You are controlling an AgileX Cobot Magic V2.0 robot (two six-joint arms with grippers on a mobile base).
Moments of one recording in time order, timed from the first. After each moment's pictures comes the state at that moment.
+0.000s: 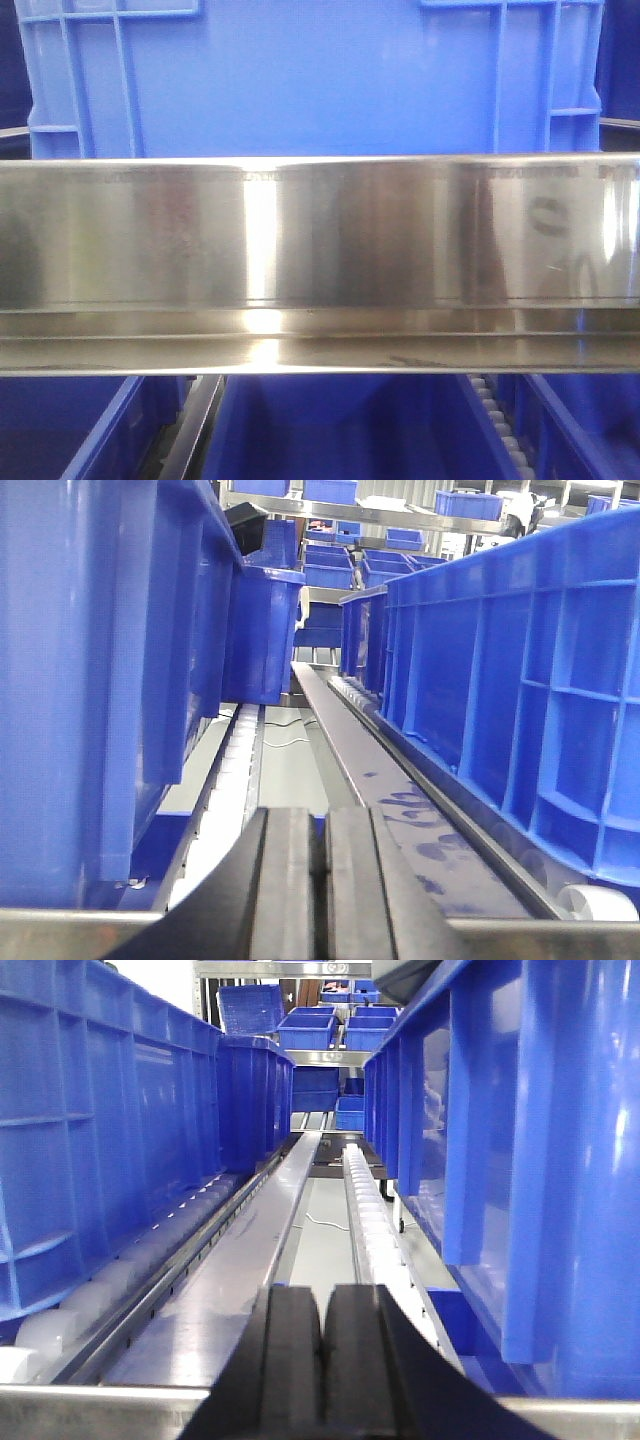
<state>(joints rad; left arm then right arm) -0.07 0.00 0.00 0.05 0.00 -0.11 0.21 0.00 0.00 0.03 0.03 0.01</state>
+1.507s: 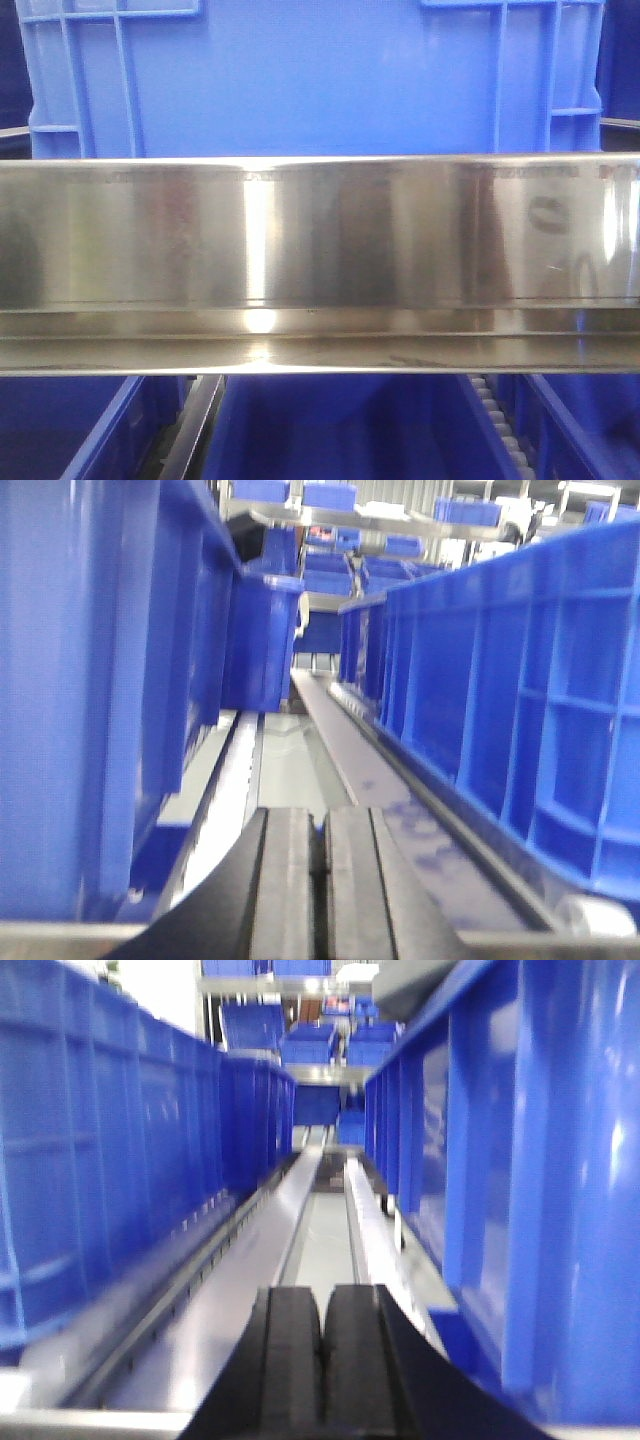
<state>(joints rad) -0.07 0.00 0.00 0.05 -0.04 -0.11 0.21 0.00 0.00 0.03 -0.04 0.01</state>
